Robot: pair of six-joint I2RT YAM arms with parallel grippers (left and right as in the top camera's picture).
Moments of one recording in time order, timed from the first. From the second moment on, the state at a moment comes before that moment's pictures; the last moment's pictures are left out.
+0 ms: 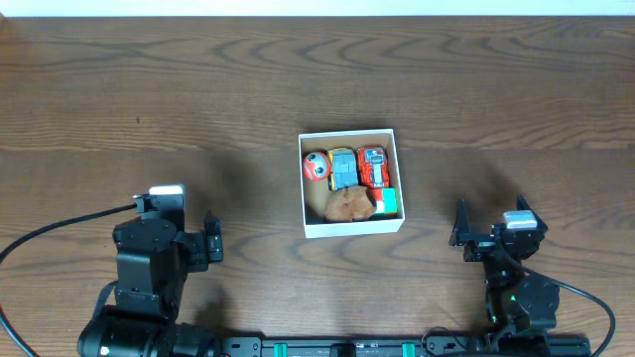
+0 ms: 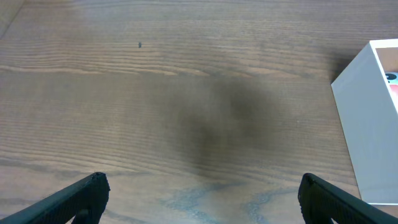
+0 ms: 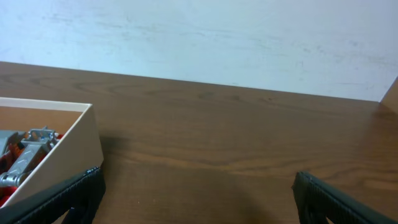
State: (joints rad) left arm -0.18 0.56 0.77 -0.92 -0.25 -0.10; right arm 0.05 0.02 0.01 -0.07 0.01 -0.04
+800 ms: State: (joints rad) left arm -0.16 0.51 0.76 -0.94 -0.25 -0.09; right arm 0.05 0.02 0.01 -0.07 0.01 -0.04
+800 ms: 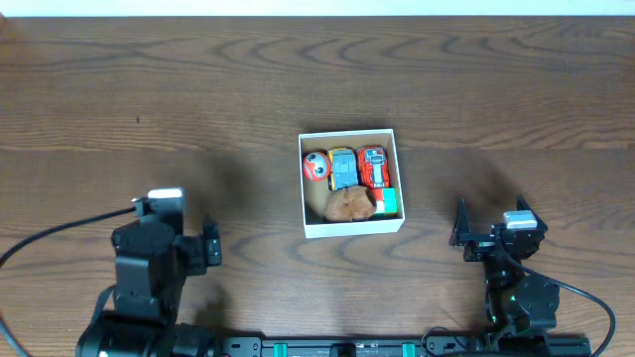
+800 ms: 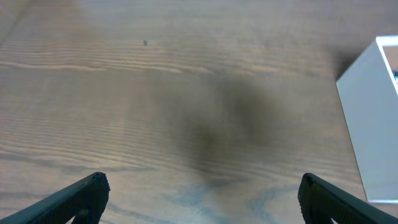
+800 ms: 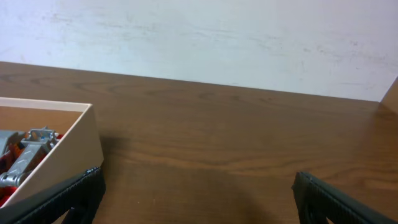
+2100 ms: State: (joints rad) left arm -0.03 0.01 0.03 -0.11 -0.20 -0.09; right arm 0.05 0.01 0.01 -0.07 0.01 -0.04
